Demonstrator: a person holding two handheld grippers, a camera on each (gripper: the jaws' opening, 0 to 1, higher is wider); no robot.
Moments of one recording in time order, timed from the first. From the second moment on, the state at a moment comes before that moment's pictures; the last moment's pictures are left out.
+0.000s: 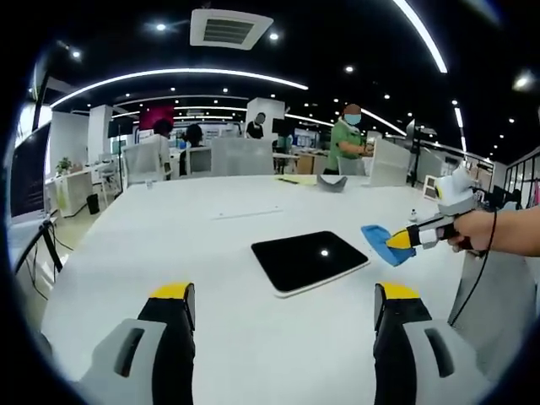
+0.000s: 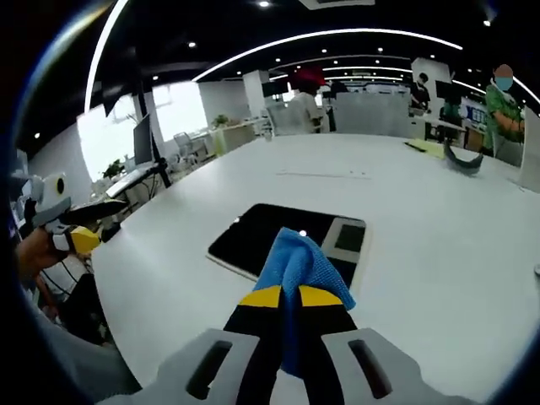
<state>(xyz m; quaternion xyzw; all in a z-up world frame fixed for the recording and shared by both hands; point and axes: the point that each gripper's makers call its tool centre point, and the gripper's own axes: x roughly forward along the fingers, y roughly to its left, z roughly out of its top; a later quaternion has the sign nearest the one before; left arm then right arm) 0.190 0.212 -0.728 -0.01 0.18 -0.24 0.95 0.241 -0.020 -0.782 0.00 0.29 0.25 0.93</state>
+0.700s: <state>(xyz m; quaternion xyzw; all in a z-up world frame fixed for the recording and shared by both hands) 0.206 0.202 -0.728 0.00 0.18 -0.26 0.95 0.293 0.051 -0.802 -0.01 0.29 0.31 0.90</state>
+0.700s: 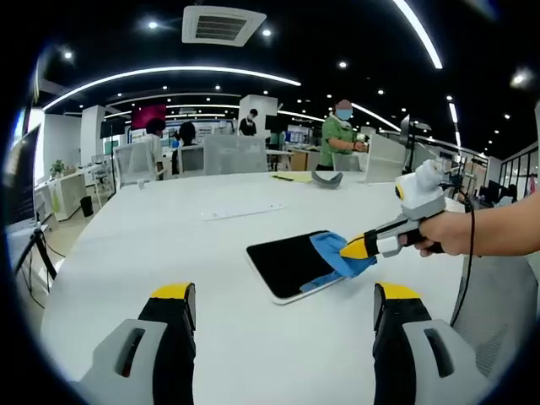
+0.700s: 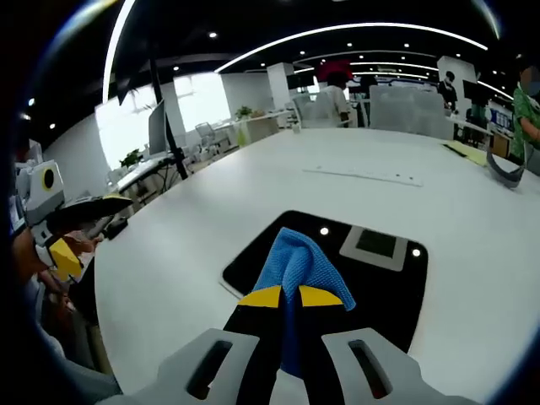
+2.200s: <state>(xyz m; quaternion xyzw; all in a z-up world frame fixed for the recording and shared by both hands) 0.214 0.218 -0.739 -0.01 0.20 -0.24 0.95 0.393 0.125 -0.828 -0.05 0.30 0.30 0.90</state>
